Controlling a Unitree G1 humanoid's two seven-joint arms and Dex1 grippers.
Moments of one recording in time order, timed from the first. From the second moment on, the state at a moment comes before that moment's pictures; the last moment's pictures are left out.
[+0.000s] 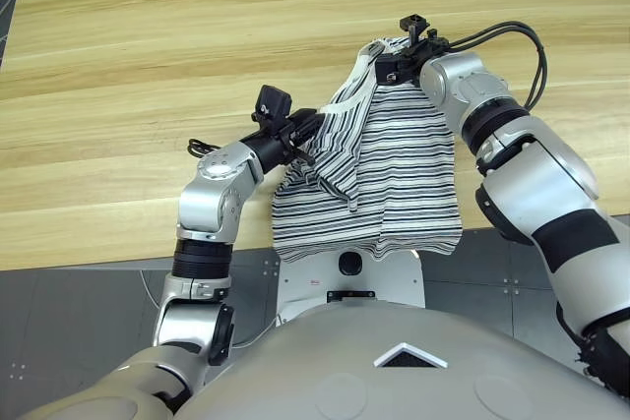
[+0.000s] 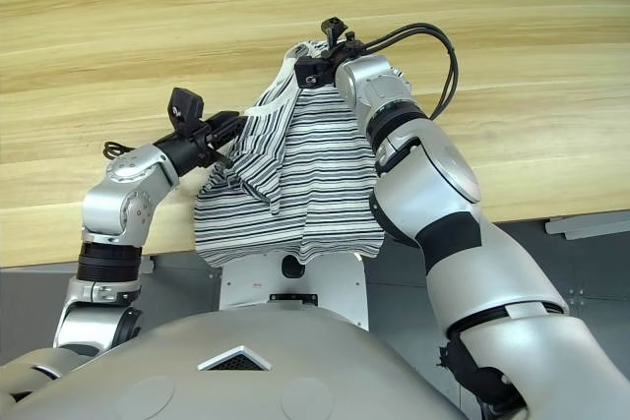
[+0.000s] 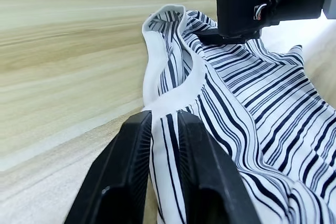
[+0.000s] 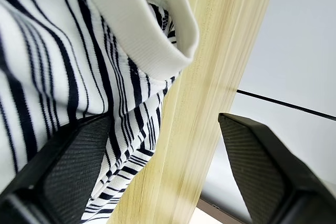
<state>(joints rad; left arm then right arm) -0.09 0.25 -0.08 -0.01 -0.30 0.52 -0.52 -1.00 -0.10 0.72 1.38 -0.82 -0.08 0.10</state>
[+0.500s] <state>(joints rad) -0.09 0.26 -0.11 0.00 -0.29 0.51 -0.54 -1.00 -0.10 0.72 1.38 -0.82 -0.08 0.10</state>
